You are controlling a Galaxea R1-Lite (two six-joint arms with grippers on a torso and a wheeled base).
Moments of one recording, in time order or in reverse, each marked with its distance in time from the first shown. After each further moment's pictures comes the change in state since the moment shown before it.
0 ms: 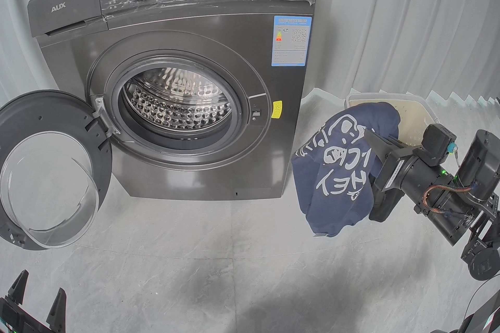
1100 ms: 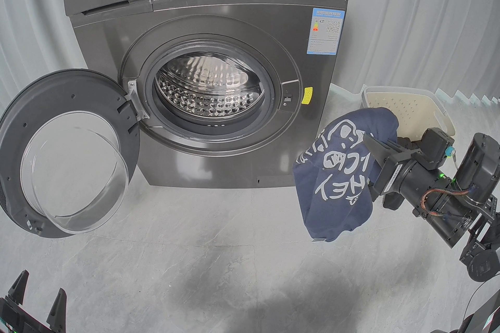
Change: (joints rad) left arm 0.001 0.000 0.000 0.001 0.000 0.000; right arm 0.000 0.008 0.013 -0.001 0.000 0.001
